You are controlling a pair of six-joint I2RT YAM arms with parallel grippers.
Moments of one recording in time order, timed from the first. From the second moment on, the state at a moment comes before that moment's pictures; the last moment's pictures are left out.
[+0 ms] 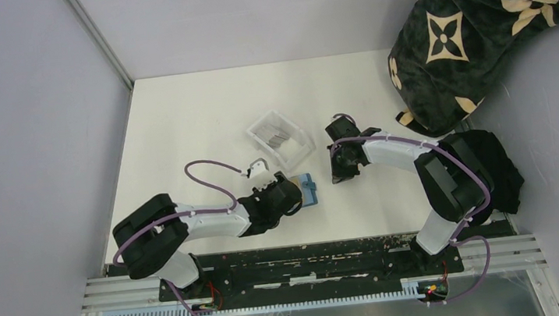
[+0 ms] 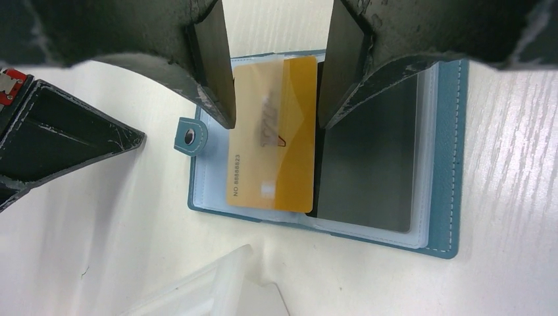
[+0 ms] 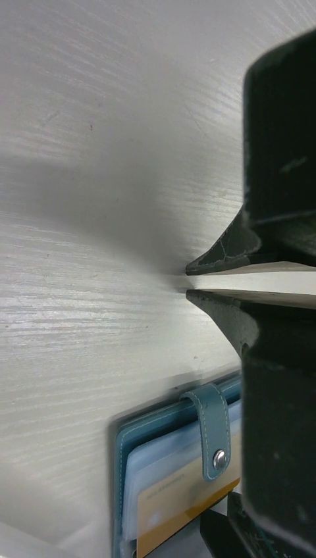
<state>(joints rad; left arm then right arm) -1.08 1.54 0.65 0.03 -0.66 -1.28 0.53 1.68 0.95 -0.47 -0.02 0.55</state>
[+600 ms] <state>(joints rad) -1.08 1.53 0.65 0.00 -0.69 -1.23 0.53 1.69 0.97 -0.47 -0.03 0.55</state>
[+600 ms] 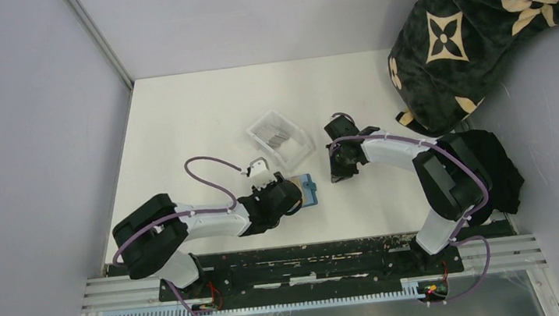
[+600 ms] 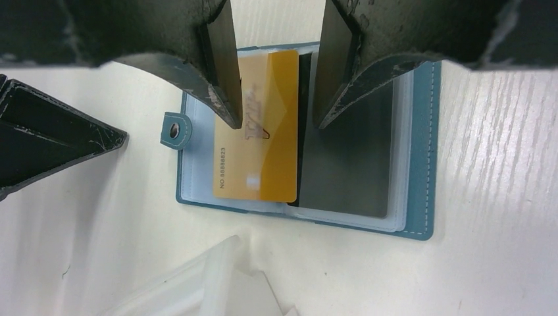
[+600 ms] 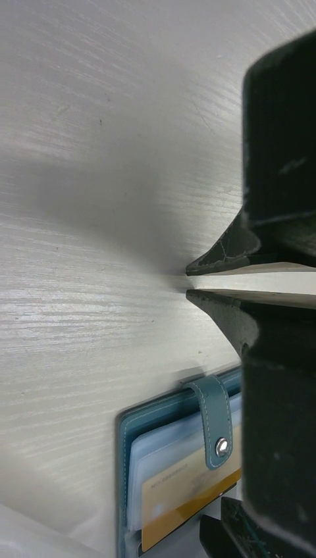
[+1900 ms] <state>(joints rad) -1.06 1.61 0.70 0.10 -0.62 -1.11 0.56 1.72 1.00 -0.46 -0.03 0.55</state>
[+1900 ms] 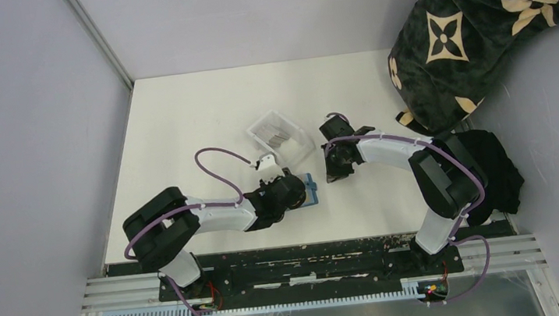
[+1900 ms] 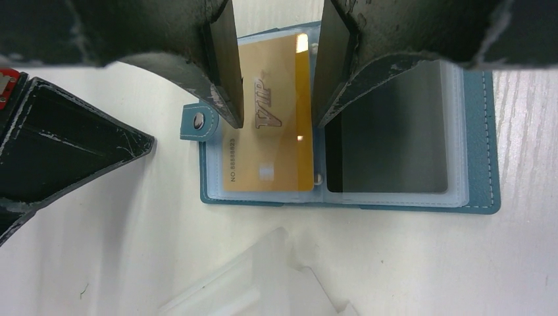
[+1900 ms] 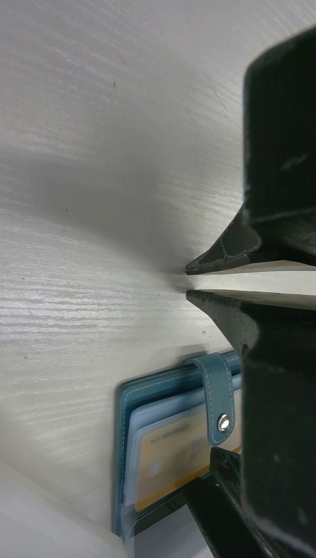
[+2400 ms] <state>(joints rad) -1.06 1.64 0.70 0.17 -0.59 -1.09 0.57 1.72 1.00 -0.46 -0.03 0.55</state>
